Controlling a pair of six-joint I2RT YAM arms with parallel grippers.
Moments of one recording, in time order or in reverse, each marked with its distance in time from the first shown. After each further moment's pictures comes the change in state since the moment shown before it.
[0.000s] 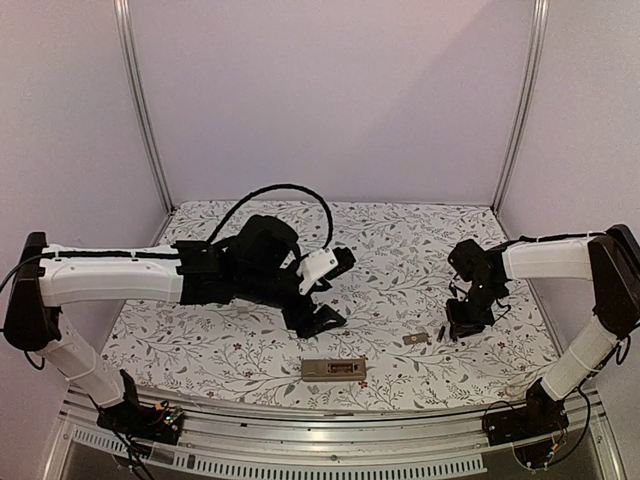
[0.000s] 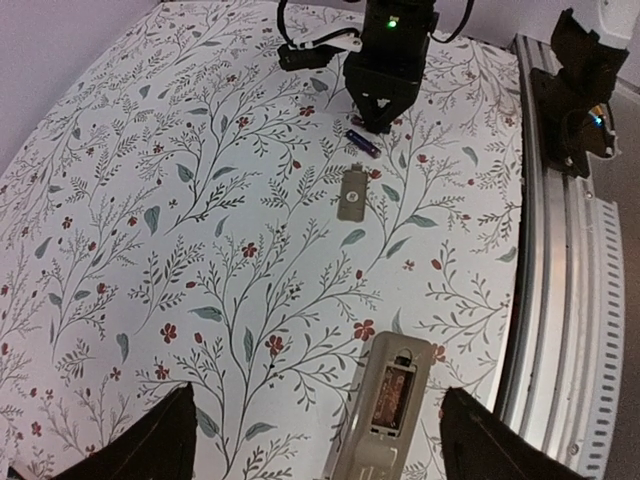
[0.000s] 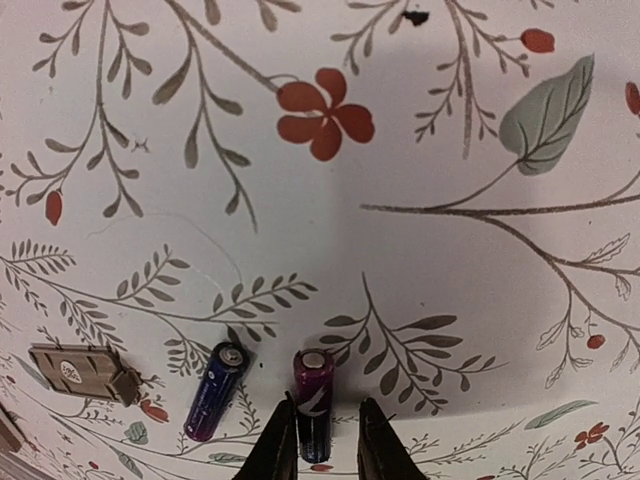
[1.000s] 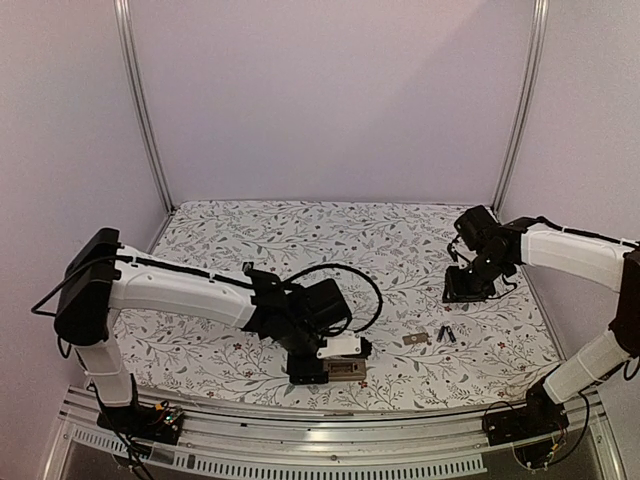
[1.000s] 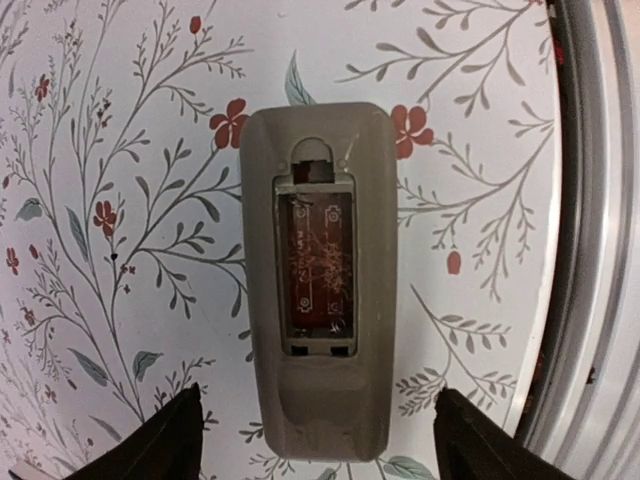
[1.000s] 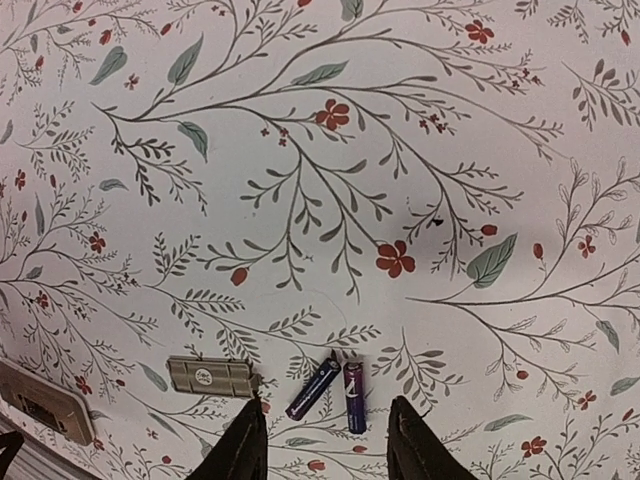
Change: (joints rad) left arm -0.151 0.333 0.140 -0.389 -0.154 0.257; right arm 0.023 -0.137 0.153 -0.024 0.052 -0.069
